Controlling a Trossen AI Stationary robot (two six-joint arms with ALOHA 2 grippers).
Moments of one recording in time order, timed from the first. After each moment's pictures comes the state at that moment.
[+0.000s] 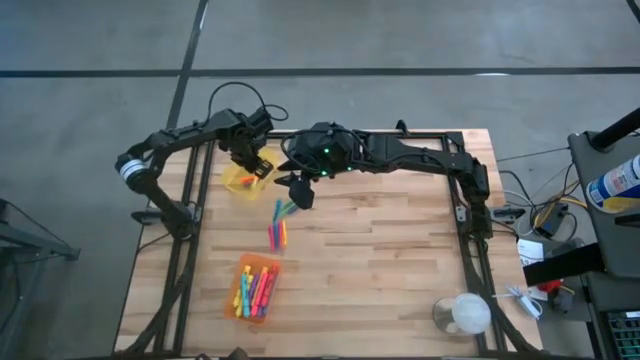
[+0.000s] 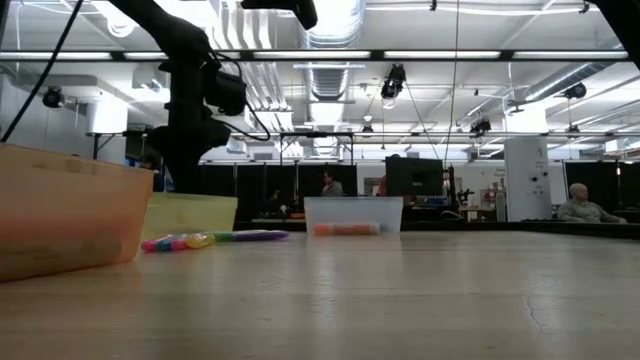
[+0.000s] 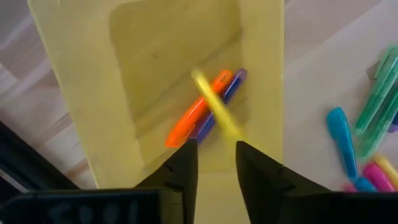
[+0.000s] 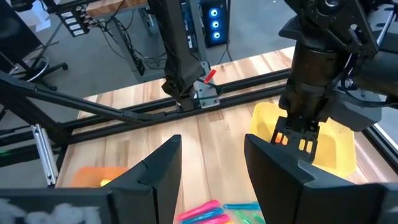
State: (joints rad) left arm 0.75 1.57 1.19 -1.10 -0.01 -0.19; right arm -0.09 1.99 2.13 -0.61 -0.08 0.22
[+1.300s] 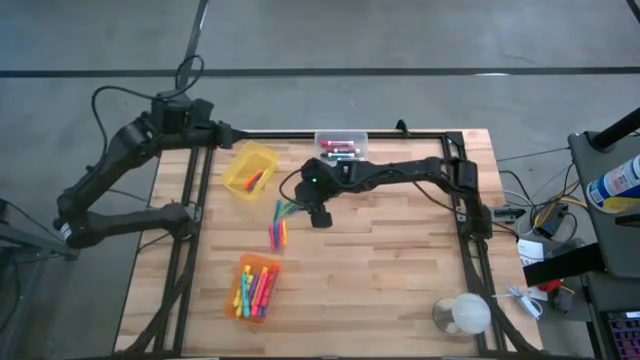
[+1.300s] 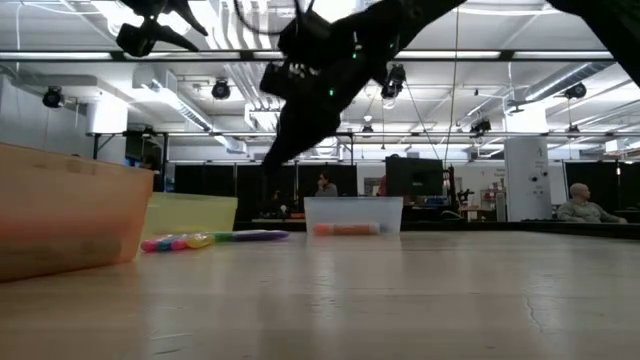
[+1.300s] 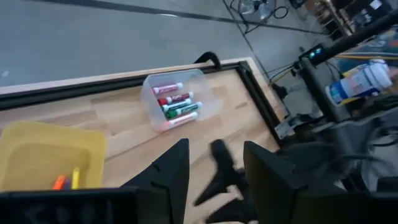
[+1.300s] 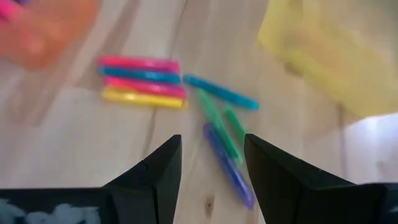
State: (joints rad) left arm 0.74 0.87 1.21 -0.81 0.21 -0.64; right arm -0.16 2.06 1.58 -0.34 -0.16 -0.32
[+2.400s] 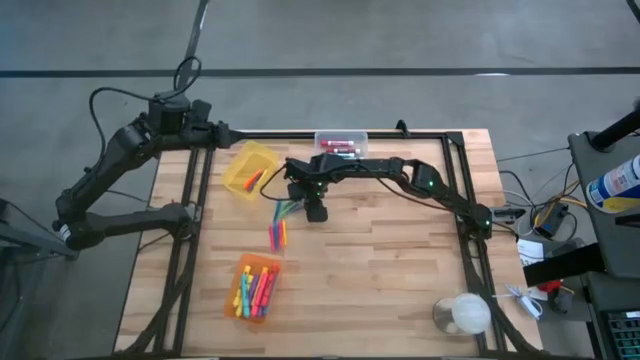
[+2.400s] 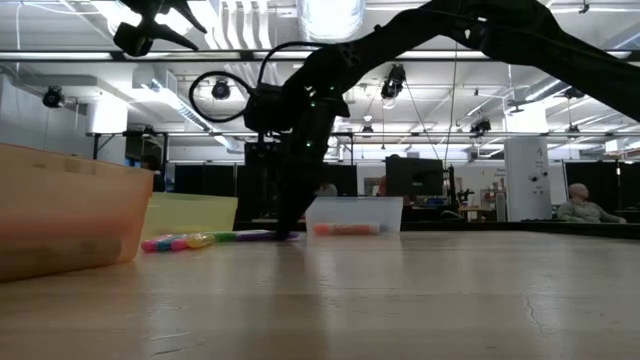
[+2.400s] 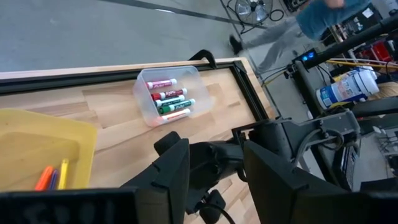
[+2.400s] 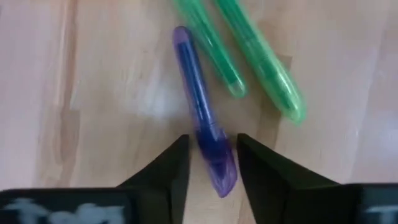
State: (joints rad) left arm 0.73 0.86 1.21 -0.81 0.23 -0.70; right arm -0.22 2.47 2.08 -0.91 -0.16 -0.34
